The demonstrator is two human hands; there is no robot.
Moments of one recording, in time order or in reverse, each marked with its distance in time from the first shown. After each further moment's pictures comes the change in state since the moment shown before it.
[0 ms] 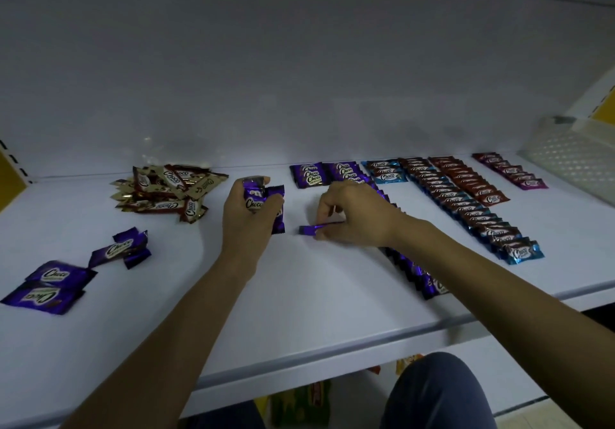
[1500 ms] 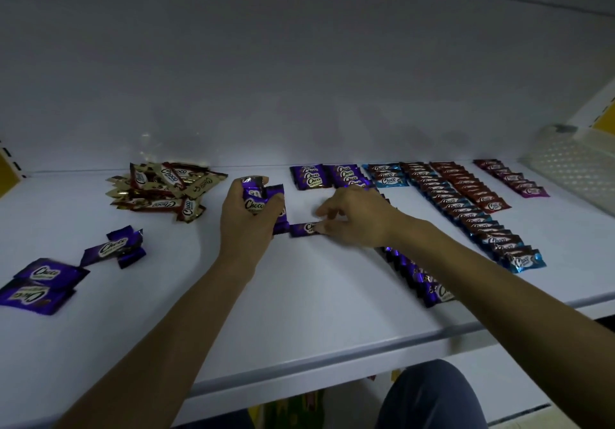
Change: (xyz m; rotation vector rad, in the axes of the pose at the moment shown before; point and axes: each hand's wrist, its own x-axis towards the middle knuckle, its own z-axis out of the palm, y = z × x) left_hand 0.001 -0.003 0.001 0.014 0.010 0.045; right_hand 0.008 0.005 0.001 -0.135 -0.091 0.134
